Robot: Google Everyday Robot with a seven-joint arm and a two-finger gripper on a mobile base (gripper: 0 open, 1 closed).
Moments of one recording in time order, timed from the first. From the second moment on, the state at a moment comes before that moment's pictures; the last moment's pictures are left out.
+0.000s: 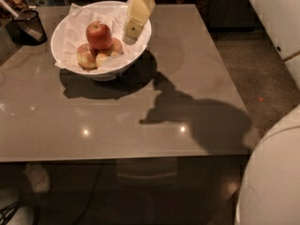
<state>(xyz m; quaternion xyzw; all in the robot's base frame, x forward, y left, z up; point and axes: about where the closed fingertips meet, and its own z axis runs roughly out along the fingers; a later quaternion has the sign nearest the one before) 0.615 0.023 1.021 -0.65 0.72 0.07 0.25</state>
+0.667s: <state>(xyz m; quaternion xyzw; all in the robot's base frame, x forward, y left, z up) 0.622 0.044 1.018 -0.66 0.71 0.08 0.24</state>
